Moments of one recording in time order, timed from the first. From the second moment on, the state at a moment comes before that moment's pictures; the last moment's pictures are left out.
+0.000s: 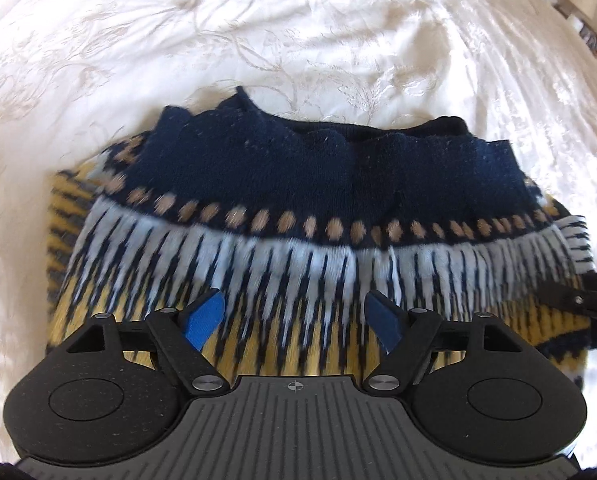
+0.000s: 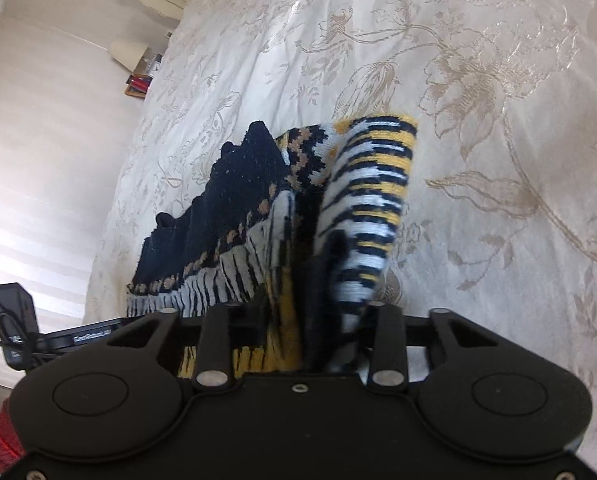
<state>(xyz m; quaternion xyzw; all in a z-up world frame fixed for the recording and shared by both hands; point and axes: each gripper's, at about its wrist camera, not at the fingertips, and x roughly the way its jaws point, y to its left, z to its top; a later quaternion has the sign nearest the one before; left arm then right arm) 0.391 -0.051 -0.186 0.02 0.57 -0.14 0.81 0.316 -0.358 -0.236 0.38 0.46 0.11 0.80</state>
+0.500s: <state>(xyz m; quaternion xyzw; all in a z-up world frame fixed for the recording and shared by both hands) 0.267 0.093 -0.166 -0.02 0.56 -0.10 0.82 0.325 -0.270 -0.148 0.27 0.48 0.08 0.83</state>
